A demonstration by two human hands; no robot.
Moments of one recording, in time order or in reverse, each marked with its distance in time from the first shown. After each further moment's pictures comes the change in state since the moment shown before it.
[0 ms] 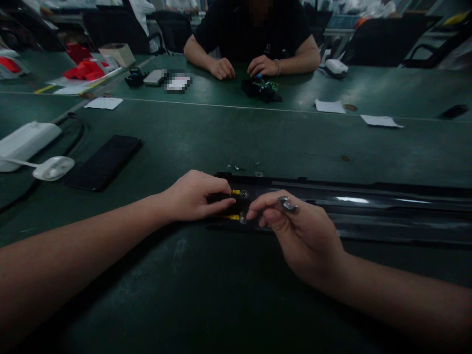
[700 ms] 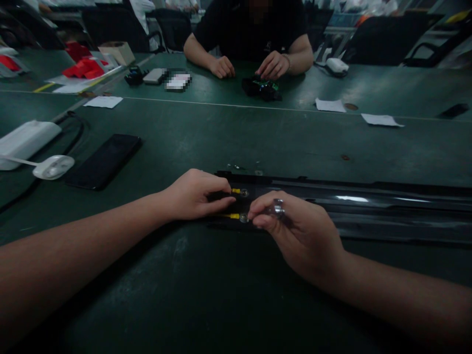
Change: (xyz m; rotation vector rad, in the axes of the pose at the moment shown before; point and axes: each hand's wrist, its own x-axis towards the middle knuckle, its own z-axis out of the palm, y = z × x) left_hand 0.000 0.001 0.000 0.012 -0.002 -0.008; right_hand 0.003 -0.004 -0.001 -0.024 -0.011 -0.003
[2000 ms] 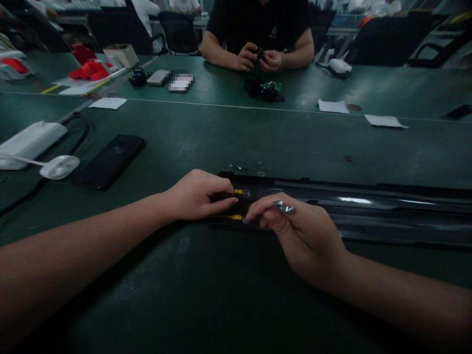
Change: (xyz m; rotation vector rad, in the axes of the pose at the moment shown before) left_hand 0.000 0.002 -0.001 -0.010 -0.002 -0.002; right_hand -0.001 0.002 -0.002 -0.019 -0.038 -0.028
